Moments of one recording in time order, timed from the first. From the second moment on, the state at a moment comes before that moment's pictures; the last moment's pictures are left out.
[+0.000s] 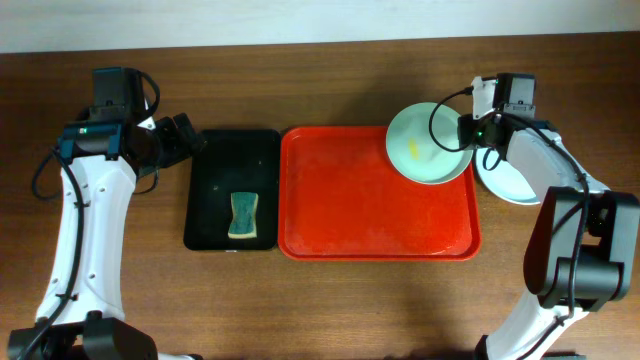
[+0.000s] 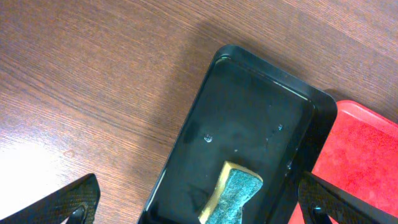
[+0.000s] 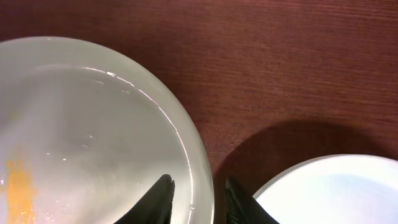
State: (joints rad) left arm 0.08 1.60 1.50 -1.02 -0.02 -0.36; right arm -0.13 1.95 1.31 -0.34 -0.08 -0.20
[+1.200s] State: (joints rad) left arm 0.08 1.60 1.50 -1.02 -0.02 -0.36; right arm -0.13 1.99 1.31 -0.40 -0.05 -0.21
